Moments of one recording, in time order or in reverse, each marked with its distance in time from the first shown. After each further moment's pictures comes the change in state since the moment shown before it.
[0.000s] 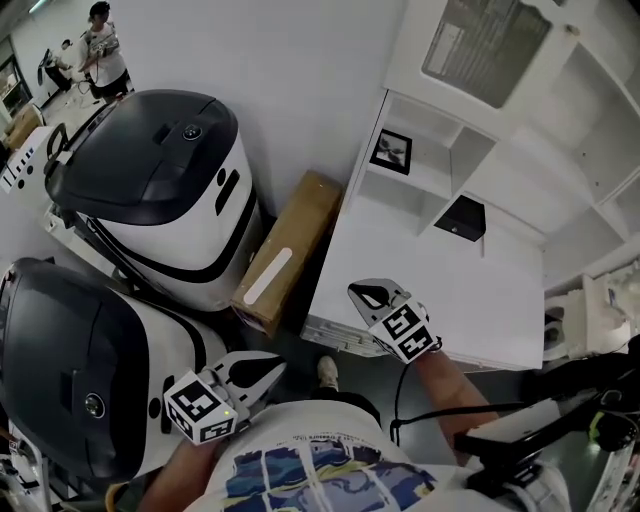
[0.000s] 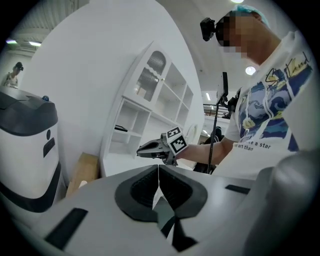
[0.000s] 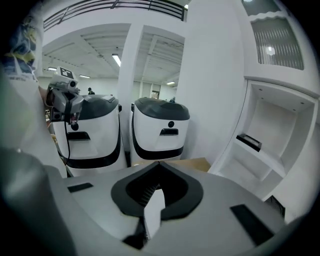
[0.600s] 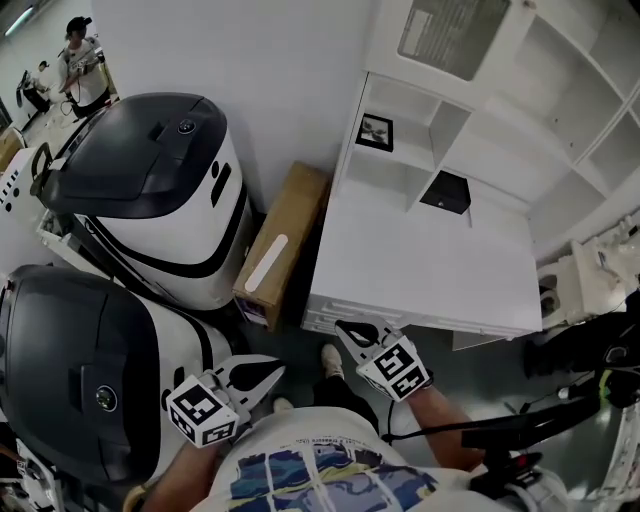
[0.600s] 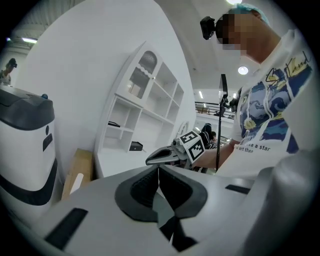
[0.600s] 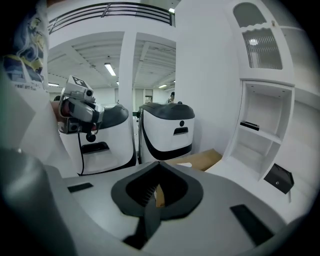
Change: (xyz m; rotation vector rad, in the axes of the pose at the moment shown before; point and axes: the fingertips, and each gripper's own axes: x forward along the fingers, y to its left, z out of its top) left arm -0.048 -0.031 -0.038 0.032 0.032 -0.080; right arm -0.042 0.138 -0.015 0.155 -0.043 -0.023
